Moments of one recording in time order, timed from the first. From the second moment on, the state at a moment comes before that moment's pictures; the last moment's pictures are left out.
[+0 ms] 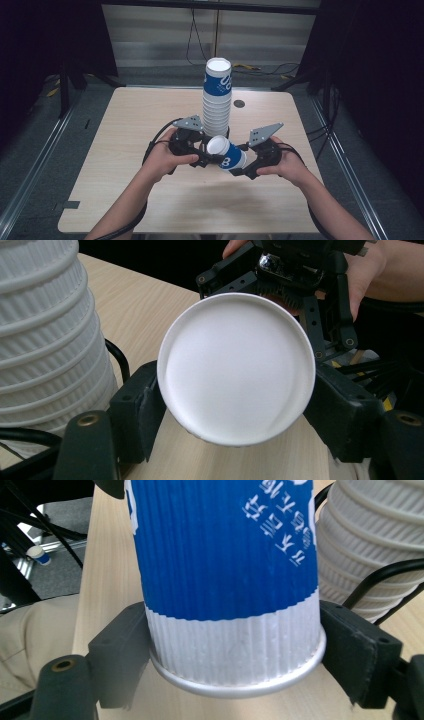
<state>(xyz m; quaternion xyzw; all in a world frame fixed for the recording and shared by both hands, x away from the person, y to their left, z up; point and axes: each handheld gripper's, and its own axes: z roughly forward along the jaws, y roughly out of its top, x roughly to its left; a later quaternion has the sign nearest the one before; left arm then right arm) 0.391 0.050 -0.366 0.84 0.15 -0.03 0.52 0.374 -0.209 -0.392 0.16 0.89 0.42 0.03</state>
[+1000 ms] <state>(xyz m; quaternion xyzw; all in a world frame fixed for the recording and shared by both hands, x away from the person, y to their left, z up) 0.386 0.049 -0.367 0.90 0.10 0.01 0.43 0.375 -0.214 -0.383 0.13 0.94 0.31 0.05</state>
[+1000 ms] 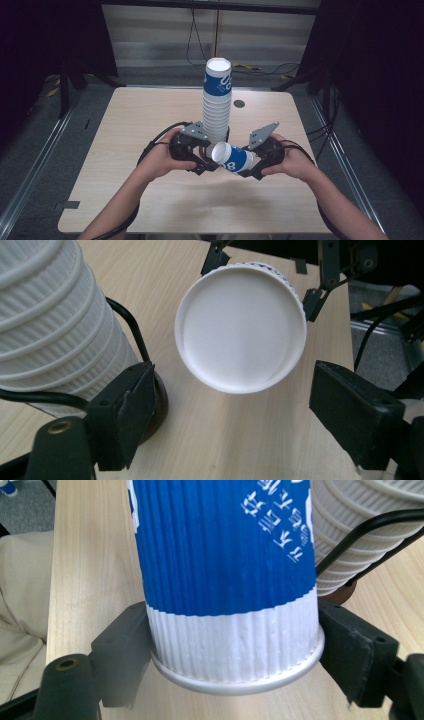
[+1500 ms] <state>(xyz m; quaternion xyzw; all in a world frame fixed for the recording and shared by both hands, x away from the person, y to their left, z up) 0.385 0.041 -0.367 0.92 0.08 0.02 0.38 0.375 -0.206 -0.382 0.10 0.96 0.26 0.06</state>
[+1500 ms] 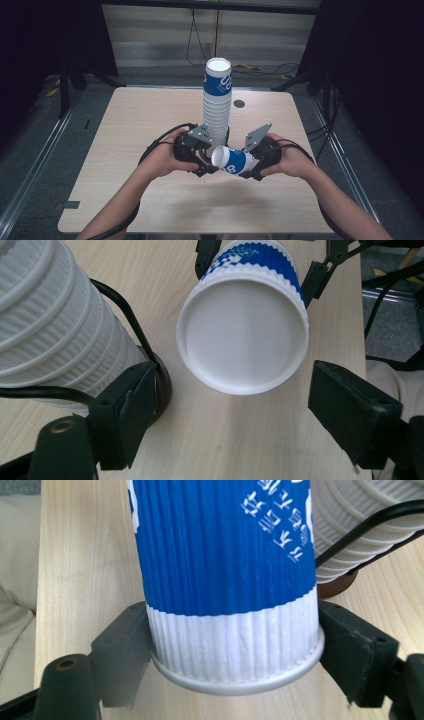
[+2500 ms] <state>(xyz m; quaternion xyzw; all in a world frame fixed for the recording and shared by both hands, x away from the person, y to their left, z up) 0.383 0.019 -0.369 0.95 0.06 0.02 0.32 0.374 -0.187 -0.376 0.07 0.97 0.20 0.07</state>
